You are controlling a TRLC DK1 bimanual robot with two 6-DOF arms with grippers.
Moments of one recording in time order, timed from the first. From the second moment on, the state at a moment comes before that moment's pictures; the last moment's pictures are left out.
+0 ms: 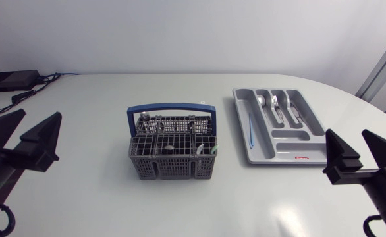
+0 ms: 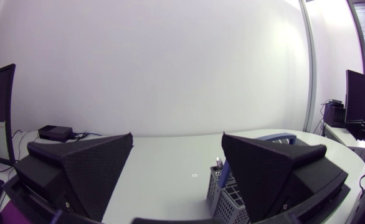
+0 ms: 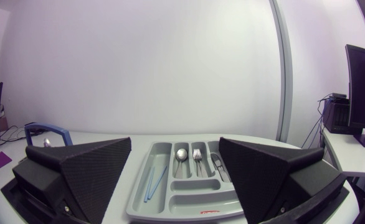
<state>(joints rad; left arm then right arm) -0.10 0.32 0.31 0.01 0.04 0.00 0.01 0.12 0.13 0.01 -0.01 0.05</state>
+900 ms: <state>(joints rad) -0.69 1.10 0.81 -0.40 -0.33 0.58 0.00 0.83 0.53 -0.28 -0.05 -0.12</state>
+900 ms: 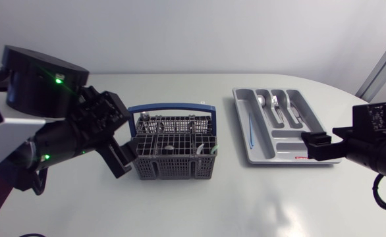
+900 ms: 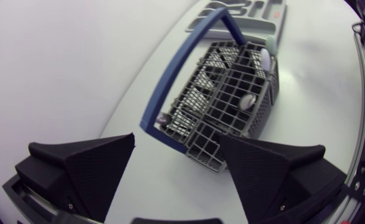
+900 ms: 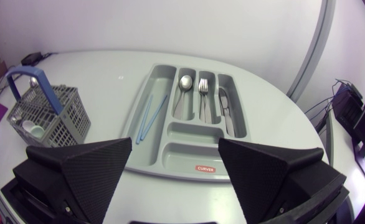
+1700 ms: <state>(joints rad) -0.82 1.30 0.75 -0.23 -0.21 0.90 0.06 0.83 0.49 -0.31 -0.09 -0.29</state>
